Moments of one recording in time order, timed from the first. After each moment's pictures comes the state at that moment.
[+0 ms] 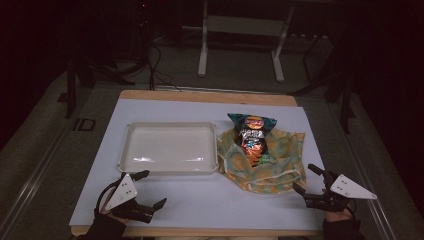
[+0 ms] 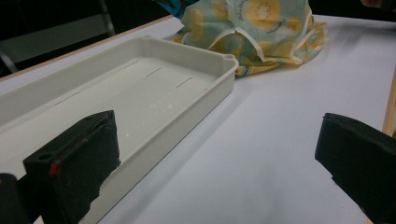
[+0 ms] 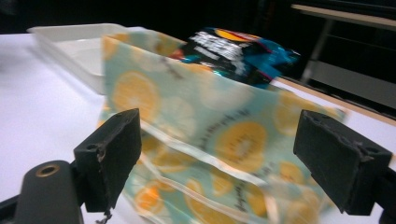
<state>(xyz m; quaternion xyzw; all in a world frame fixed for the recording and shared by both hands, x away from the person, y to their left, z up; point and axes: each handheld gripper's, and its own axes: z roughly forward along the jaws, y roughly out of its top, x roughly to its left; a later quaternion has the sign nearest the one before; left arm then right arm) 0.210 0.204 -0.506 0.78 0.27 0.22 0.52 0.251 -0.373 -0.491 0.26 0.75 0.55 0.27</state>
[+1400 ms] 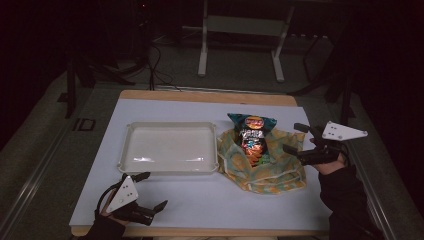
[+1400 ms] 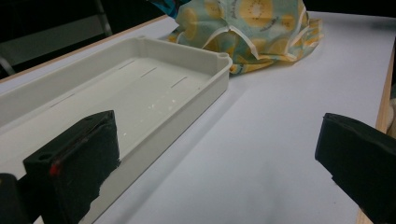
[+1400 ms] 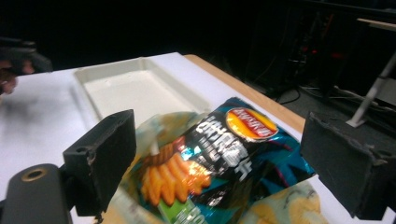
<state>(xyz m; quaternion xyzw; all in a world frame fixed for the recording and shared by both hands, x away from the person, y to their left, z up) 0.206 0.201 -0.506 0.79 0.26 0.22 0.51 0.350 -0.337 -0.402 0.21 0.78 0.57 0.18</state>
